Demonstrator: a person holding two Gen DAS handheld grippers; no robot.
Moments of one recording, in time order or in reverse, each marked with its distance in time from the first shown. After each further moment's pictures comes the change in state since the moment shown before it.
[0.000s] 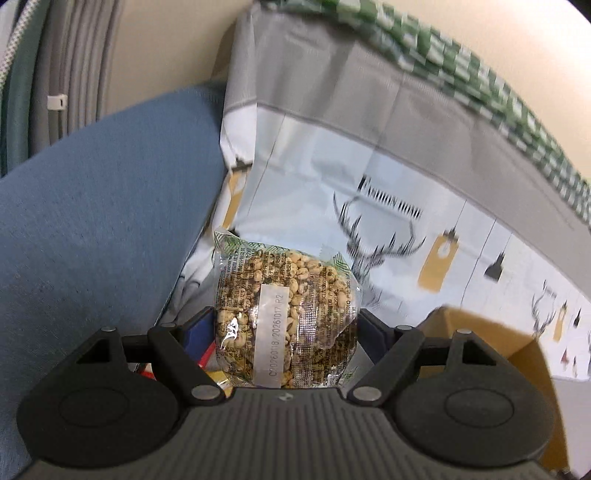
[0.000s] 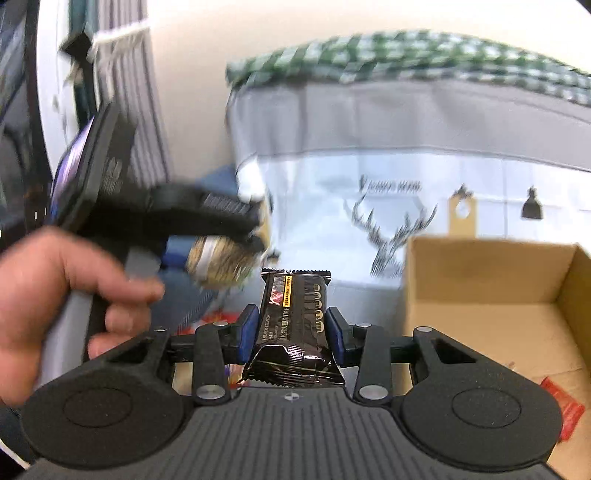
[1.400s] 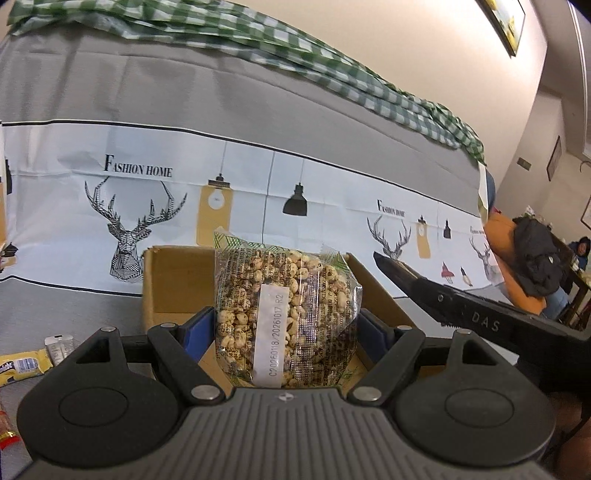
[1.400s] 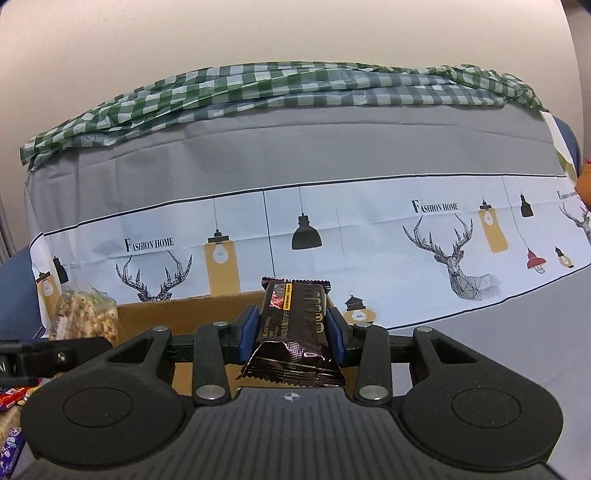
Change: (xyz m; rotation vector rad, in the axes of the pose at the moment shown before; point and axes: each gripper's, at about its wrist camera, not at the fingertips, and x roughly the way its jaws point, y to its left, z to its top) left arm -0.001 -0.191 -0.096 0.326 0.013 -0.437; right arm -0.052 -0.233 0.017 0.144 -0.093 -0.432
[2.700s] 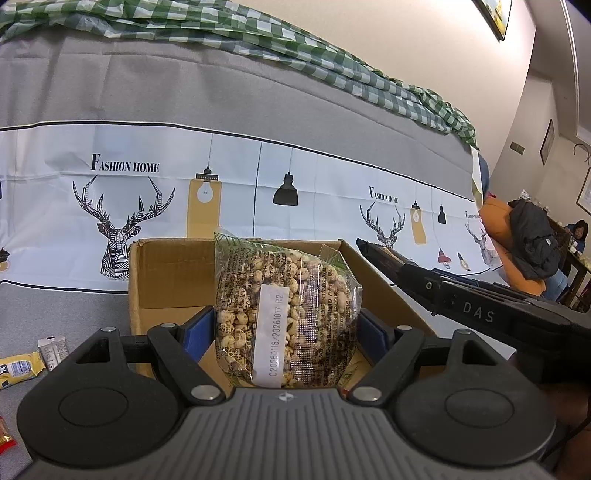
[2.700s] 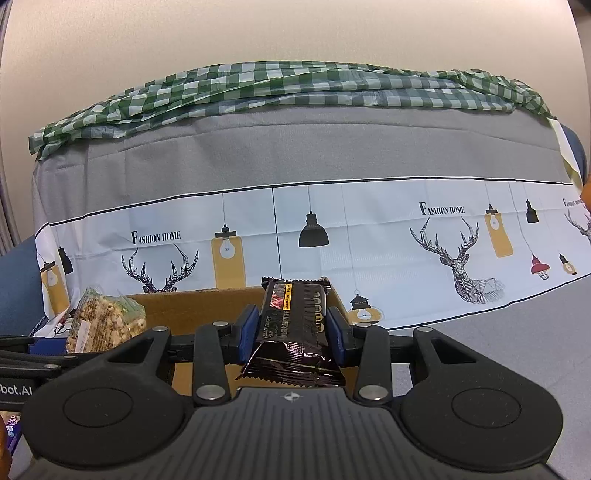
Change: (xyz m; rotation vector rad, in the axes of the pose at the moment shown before) left arm 0.004 -0.006 -0.007 0.044 0.019 -0.007; right arm -0.002 0.005 -0.005 -0.033 -0.002 0.016
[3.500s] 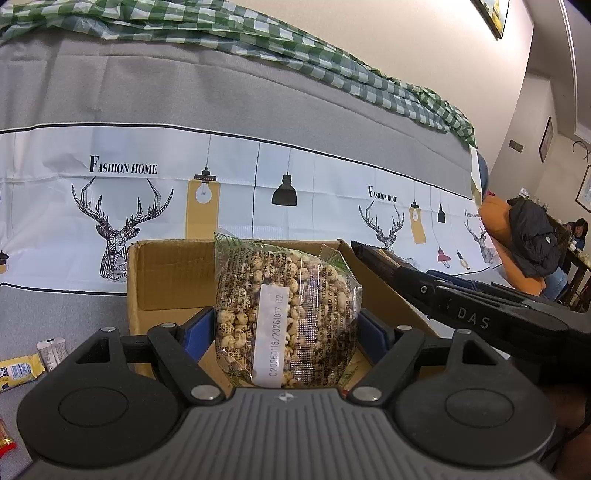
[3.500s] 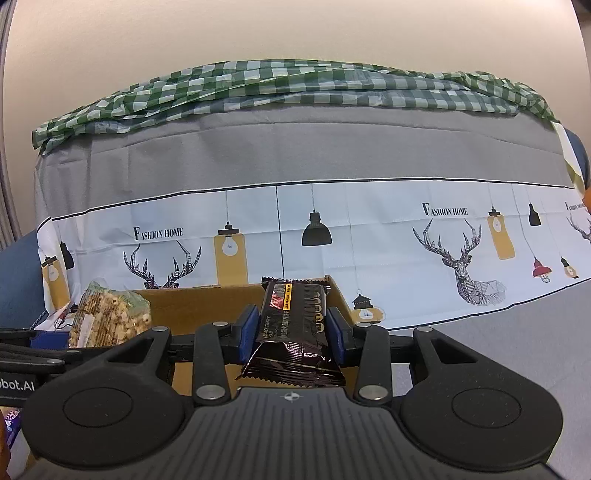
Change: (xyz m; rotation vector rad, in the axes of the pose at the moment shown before) left arm 0.000 -0.001 -0.001 0.009 0.000 -0.002; right arm 0.002 0.003 -0.001 -0.019 0.004 0.006
